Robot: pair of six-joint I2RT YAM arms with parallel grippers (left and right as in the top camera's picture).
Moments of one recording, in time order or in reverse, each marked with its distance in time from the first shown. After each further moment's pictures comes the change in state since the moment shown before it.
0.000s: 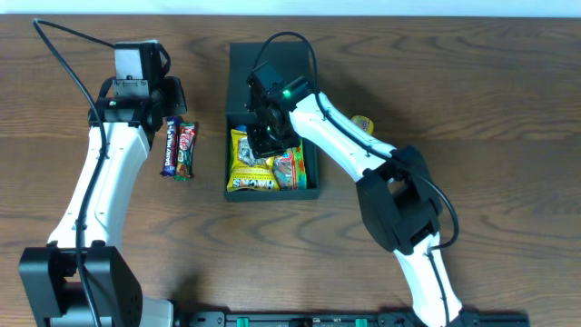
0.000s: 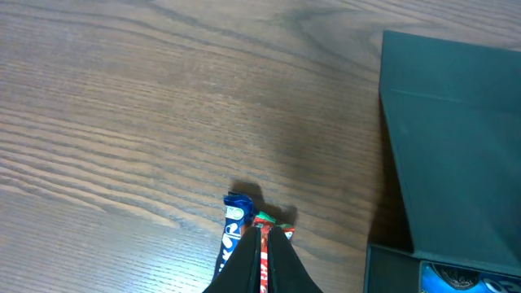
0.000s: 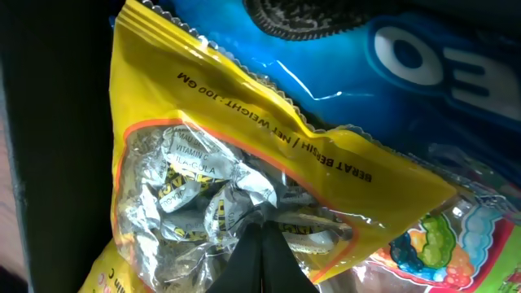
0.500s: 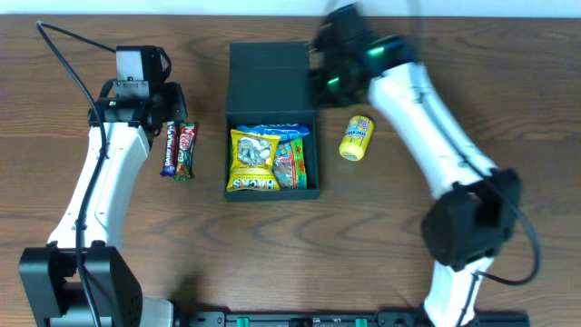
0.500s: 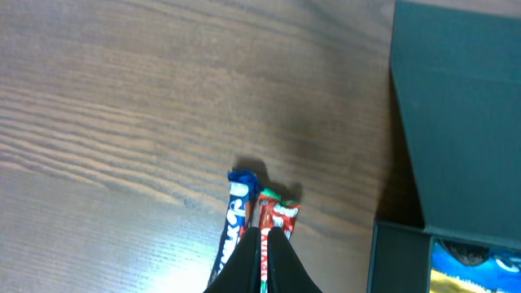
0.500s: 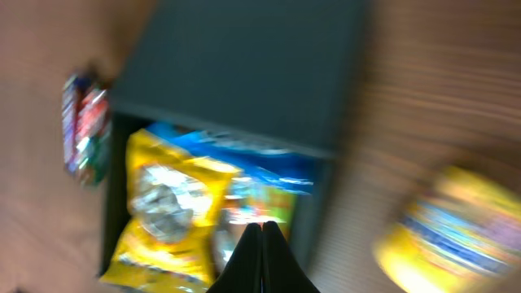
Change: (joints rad) left arm 0.000 0.000 0.000 -0.073 0.000 0.001; right arm -0.314 -0.277 0.012 -0.092 0.050 -0.011
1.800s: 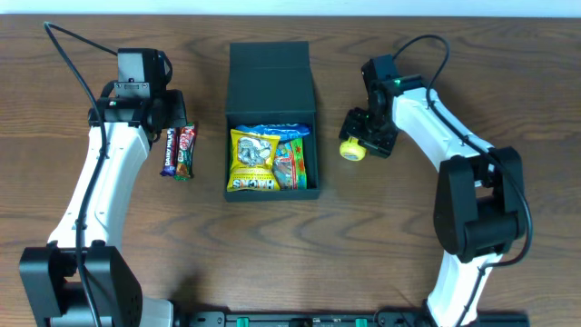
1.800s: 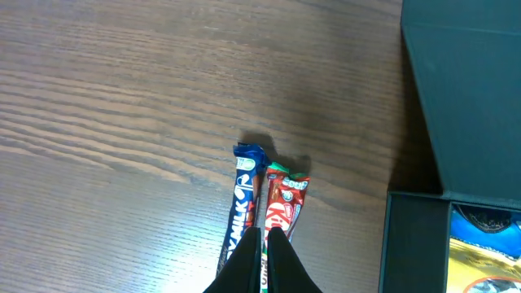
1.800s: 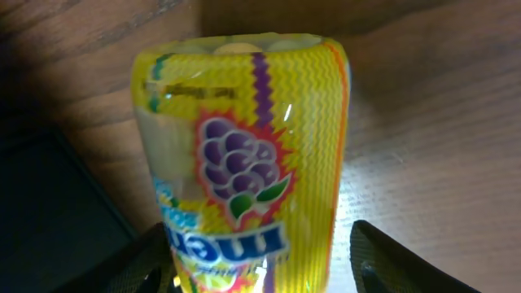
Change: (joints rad) left arm 0.000 0.001 0.000 -0.054 0.000 0.049; right arm -0.092 0.023 -0.447 0.186 0.124 0.325
